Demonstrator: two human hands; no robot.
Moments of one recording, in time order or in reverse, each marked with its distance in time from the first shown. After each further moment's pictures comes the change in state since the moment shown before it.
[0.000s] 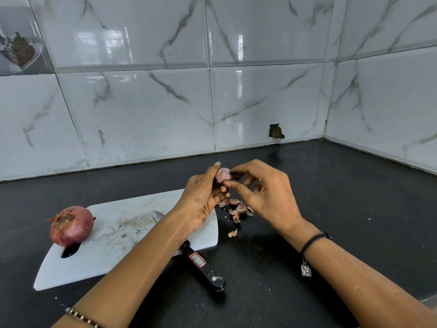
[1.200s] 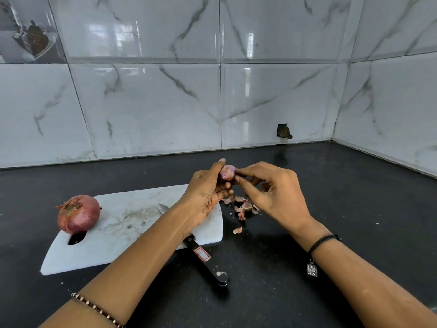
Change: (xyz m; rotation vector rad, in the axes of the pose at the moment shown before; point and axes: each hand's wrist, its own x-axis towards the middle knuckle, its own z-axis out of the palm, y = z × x) left_hand 0.002 0.000 -0.006 0.058 0.021 0.015; right_hand 0.001 0.000 -0.004 -0.057 -0.041 -0.070
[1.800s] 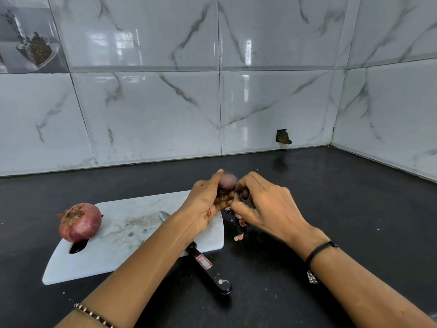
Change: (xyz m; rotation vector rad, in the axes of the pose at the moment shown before) left_hand 0.002 -0.001 0.001 0.048 0.085 -0.099; right_hand -0.005 -0.007 0.006 -0.380 -0.258 0.057
